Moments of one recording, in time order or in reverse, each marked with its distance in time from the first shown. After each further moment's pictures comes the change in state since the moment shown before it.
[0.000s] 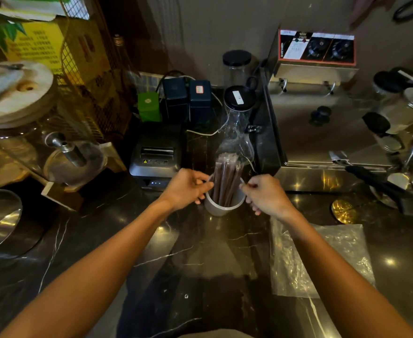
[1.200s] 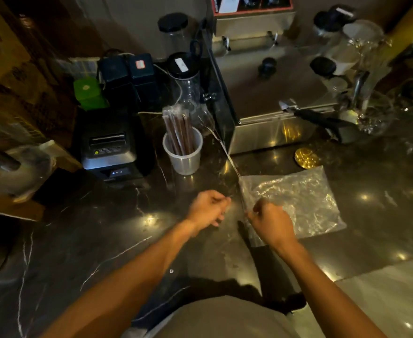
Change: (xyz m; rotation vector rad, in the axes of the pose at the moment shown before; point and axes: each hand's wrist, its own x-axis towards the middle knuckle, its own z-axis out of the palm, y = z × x) left_hand -0.039 0.013 0.157 -0.185 -0.209 -0.390; right_hand -0.121 0.120 0.022 -0.254 0.199 0.242
